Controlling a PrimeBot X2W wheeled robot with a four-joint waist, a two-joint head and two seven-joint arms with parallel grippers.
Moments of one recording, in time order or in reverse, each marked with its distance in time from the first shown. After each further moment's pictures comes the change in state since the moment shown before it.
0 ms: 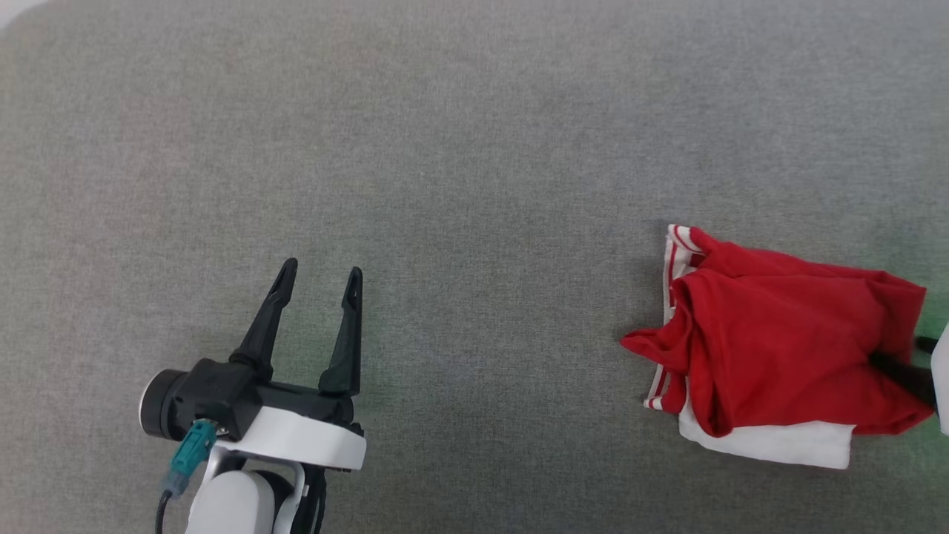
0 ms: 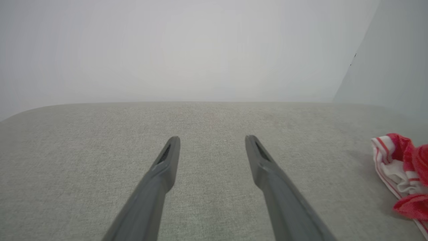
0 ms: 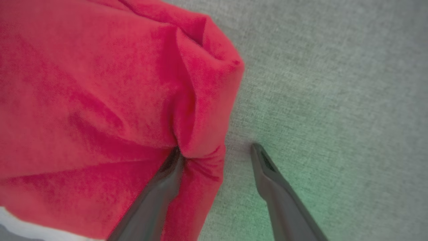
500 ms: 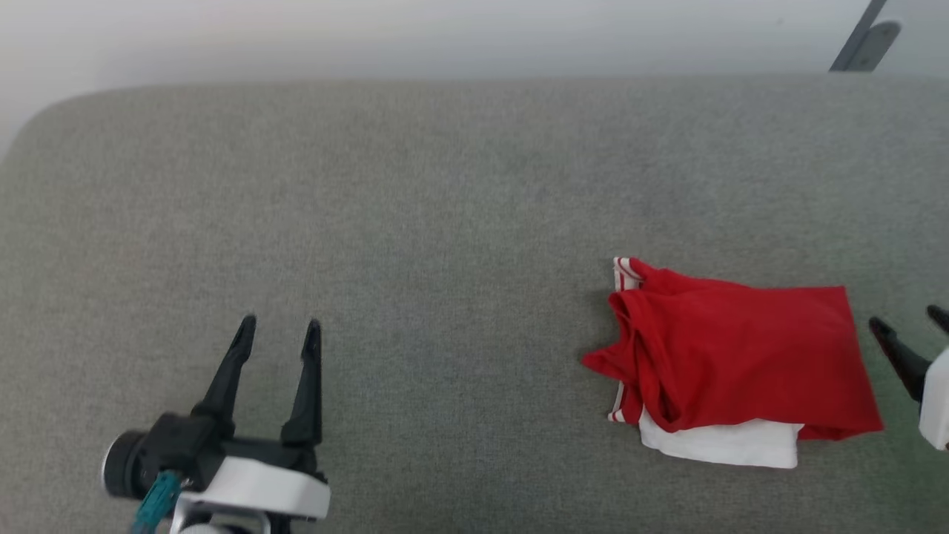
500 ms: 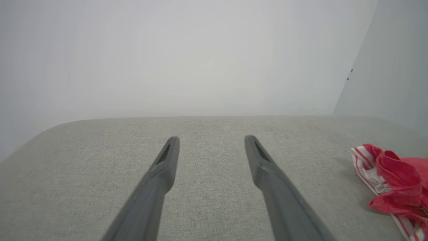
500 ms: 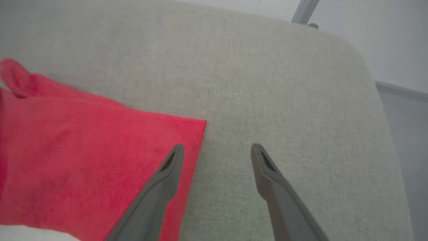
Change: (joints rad) left arm 0.140 0.017 0.076 -0.038 -0.001 0.000 0.000; right arm 0.123 0.159 -0.244 -0.010 -0.260 0.000 -0.354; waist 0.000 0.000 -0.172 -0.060
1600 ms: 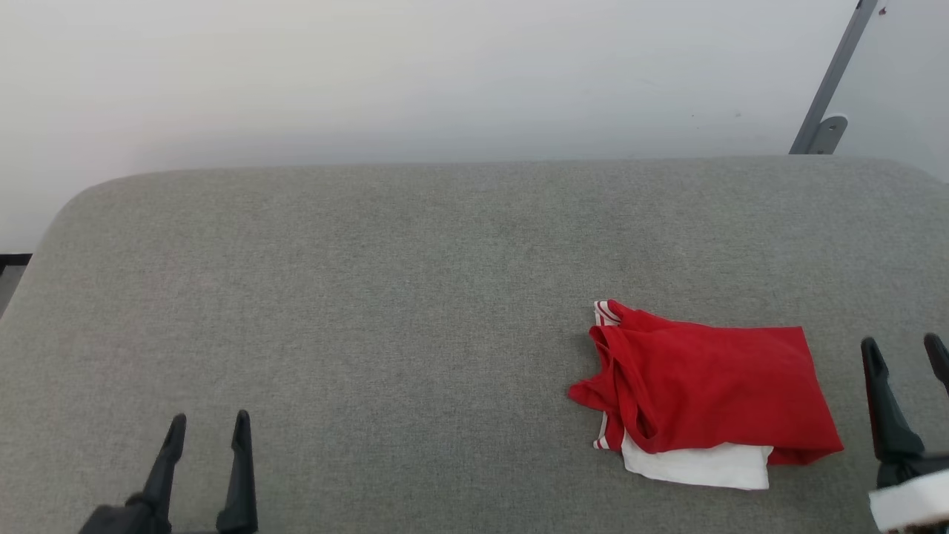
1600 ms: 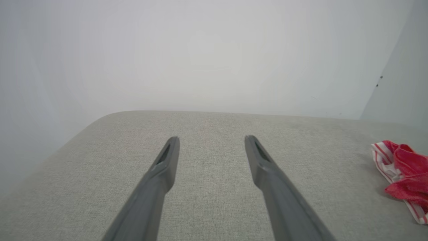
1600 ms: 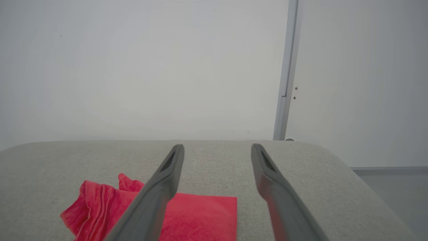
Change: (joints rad) left arm 0.176 0.024 0.116 0.002 -0.035 0.000 0.000; right arm 0.275 0.271 -0.177 -0.148 -0.143 0.000 -0.590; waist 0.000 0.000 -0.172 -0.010
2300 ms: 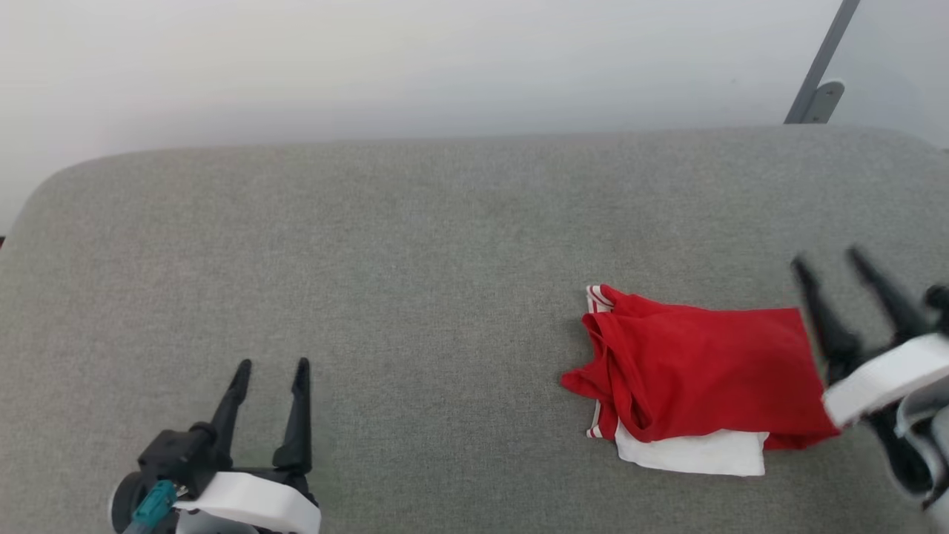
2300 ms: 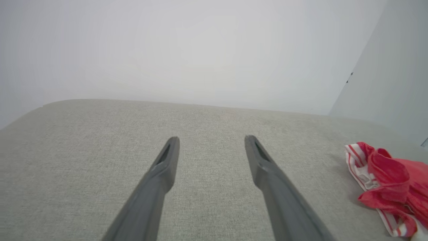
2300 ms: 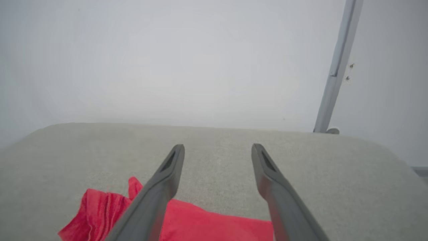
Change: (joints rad) left arm -0.191 -0.018 -0.107 0.180 -0.050 0.001 0.000; right arm -0.381 -0.142 0.381 0.304 0.240 0.000 0.004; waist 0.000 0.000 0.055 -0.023
